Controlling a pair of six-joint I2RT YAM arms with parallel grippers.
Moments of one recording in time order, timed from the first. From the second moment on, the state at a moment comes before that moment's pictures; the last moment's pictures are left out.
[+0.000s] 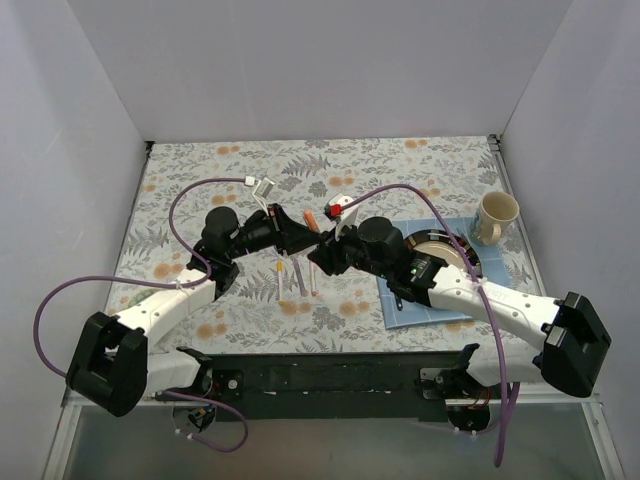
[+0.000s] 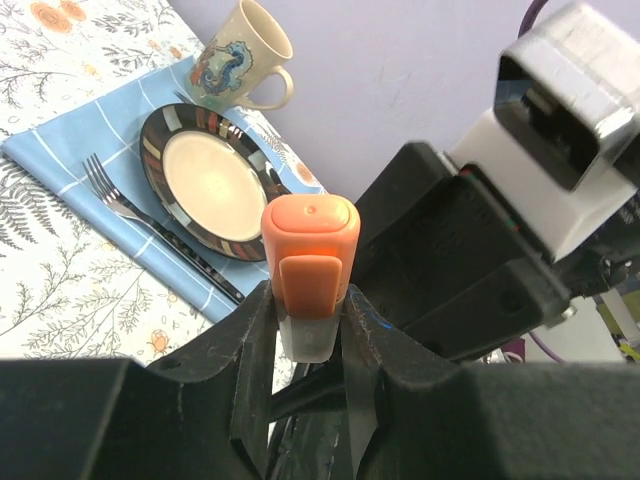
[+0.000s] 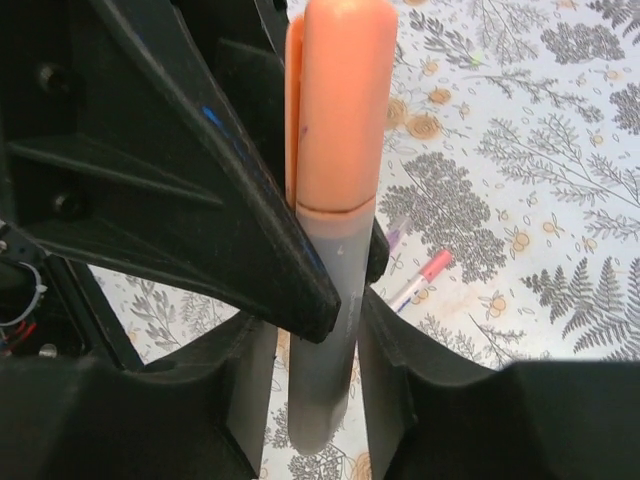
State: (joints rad) left arm -0.47 1.22 0.64 0.62 0.74 -0.83; right arm 0.96 1.26 0.89 0.07 -0.06 0.22
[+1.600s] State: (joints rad) left arm -0.47 0.83 0.72 0.46 0.81 -0.73; right arm 1.01 1.10 0.79 0.32 -0.47 0.38
